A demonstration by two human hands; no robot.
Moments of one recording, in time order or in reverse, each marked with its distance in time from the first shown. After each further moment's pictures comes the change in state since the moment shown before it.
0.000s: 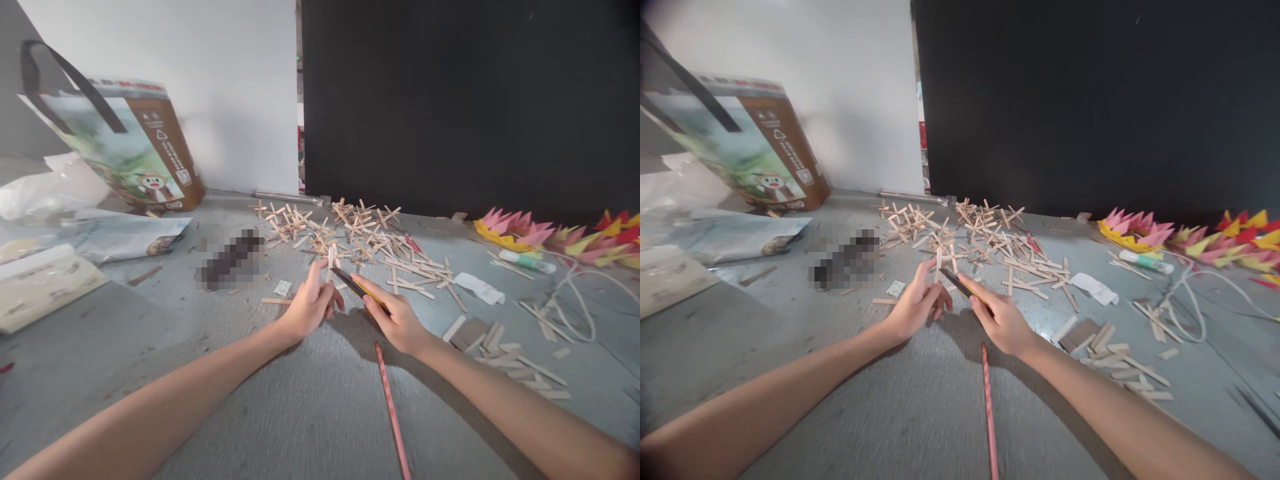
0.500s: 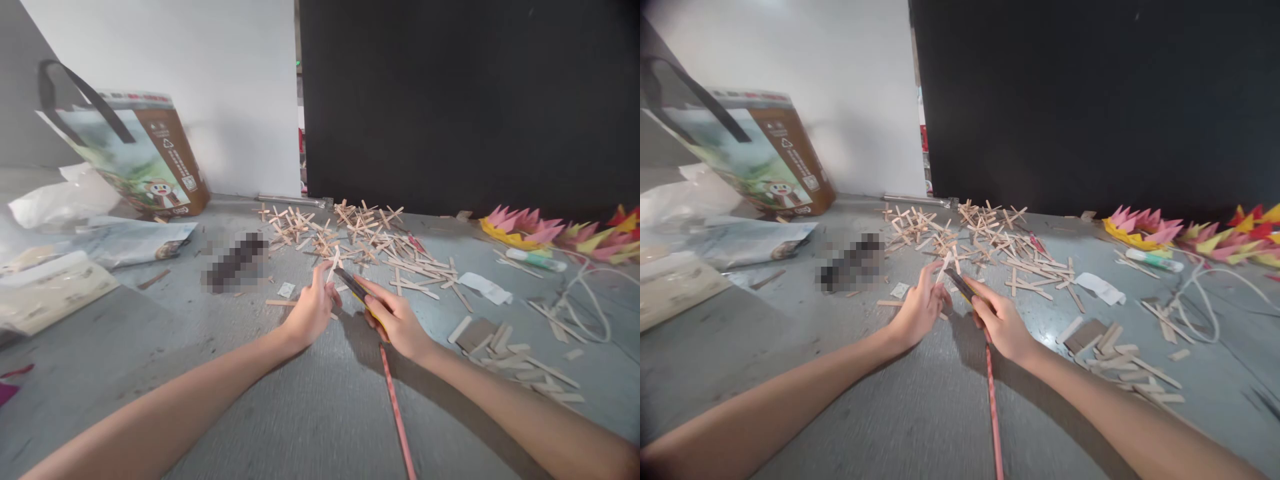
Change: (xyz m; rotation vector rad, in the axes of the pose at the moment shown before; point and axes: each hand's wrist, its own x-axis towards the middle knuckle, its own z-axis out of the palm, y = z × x) left_hand -0.004 -0.005 -0.001 0.360 0.113 0.060; right_hand 0.002 -0.015 0.010 0.437 -0.018 0.317
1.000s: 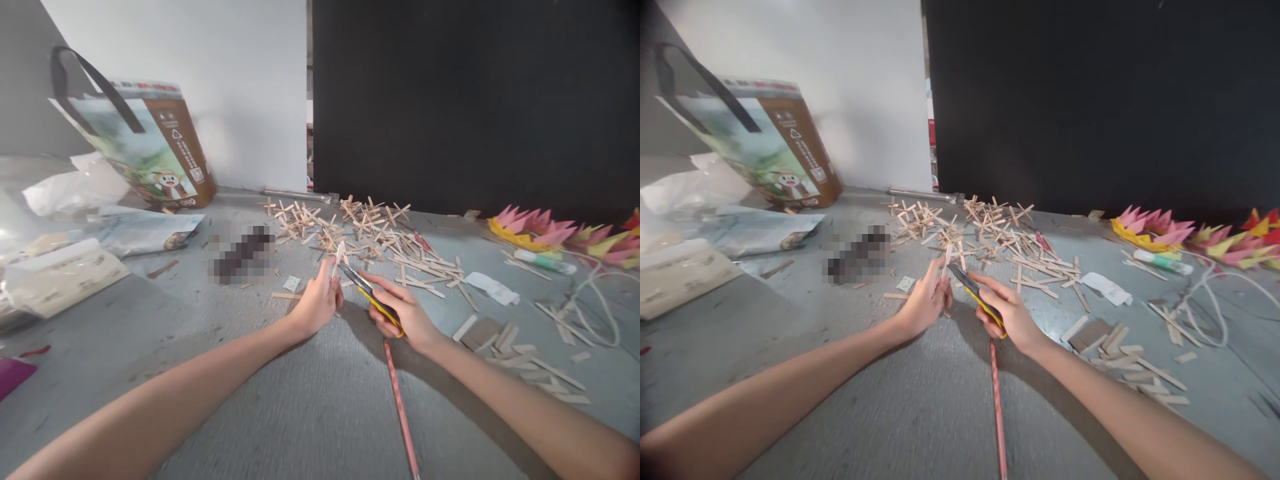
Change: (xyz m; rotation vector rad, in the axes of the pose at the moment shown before) left_hand 0.005 -0.001 0.001 -0.150 0.002 -0.014; right_hand 0.004 -0.002 -0.005 0.418 -0.144 0.146
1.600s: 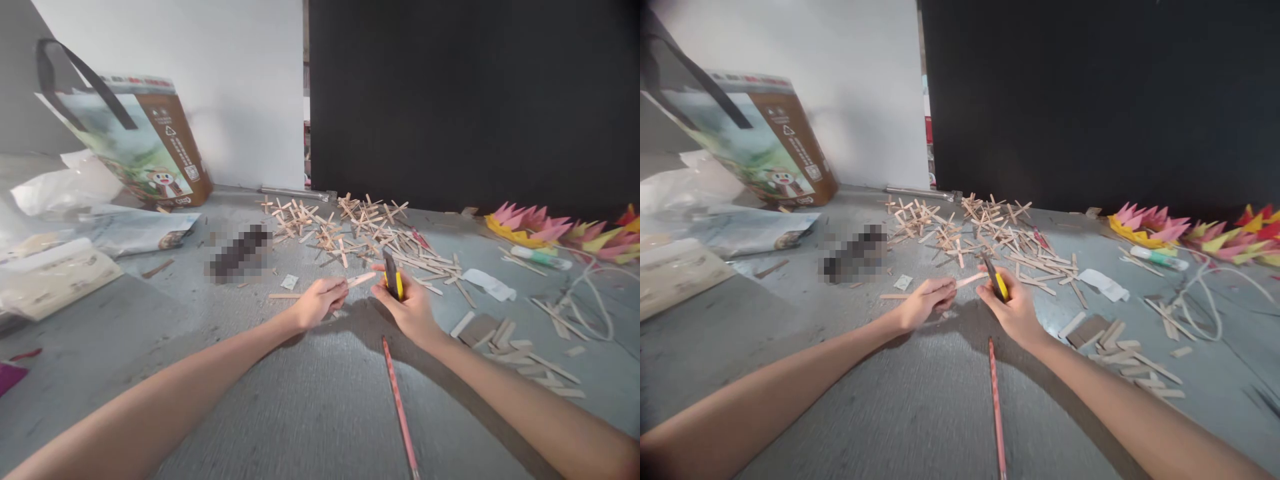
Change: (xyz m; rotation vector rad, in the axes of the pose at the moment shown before) left_hand 0.004 0.002 -0.008 -0.231 -0.350 -0.123; right_hand 0.004 0.007 -0.010 -0.575 0.388 -0.413
